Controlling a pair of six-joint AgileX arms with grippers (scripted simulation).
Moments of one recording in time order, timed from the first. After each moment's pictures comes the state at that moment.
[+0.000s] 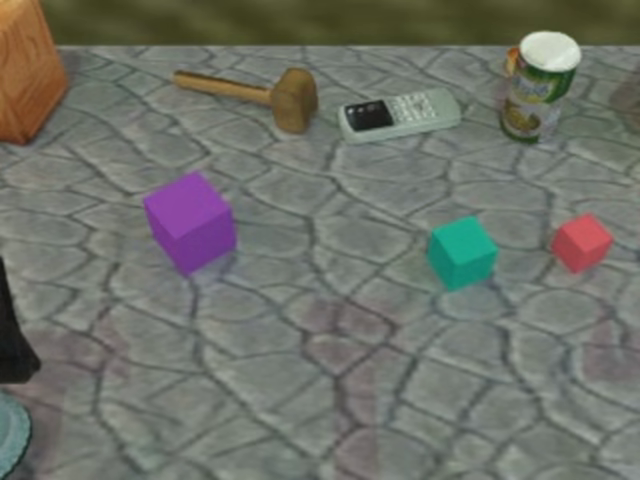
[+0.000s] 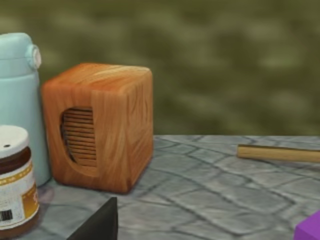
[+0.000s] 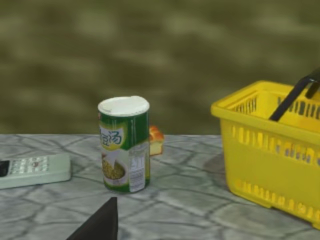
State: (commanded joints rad) left arm 0.00 0.00 0.00 0.00 0.00 0.00; right arm 0.00 0.00 0.00 0.00 0.00 0.00
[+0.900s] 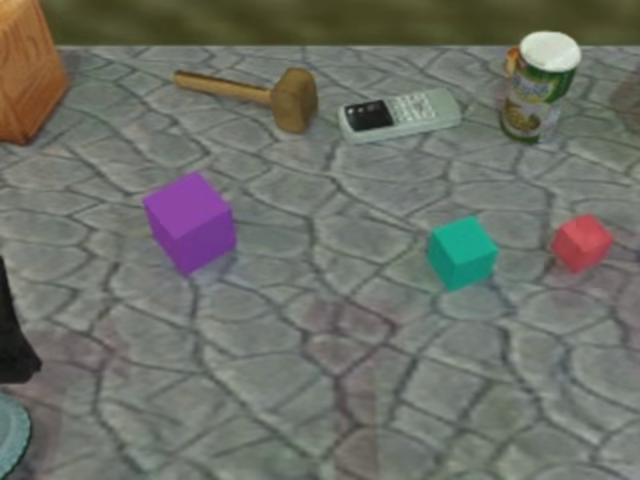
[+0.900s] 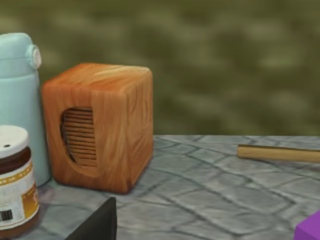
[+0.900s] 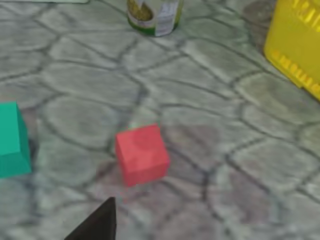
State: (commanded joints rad) left arm 0.00 0.00 0.00 0.00 0.00 0.00; right arm 0.06 0.93 0.76 -0.50 0.00 -0.15
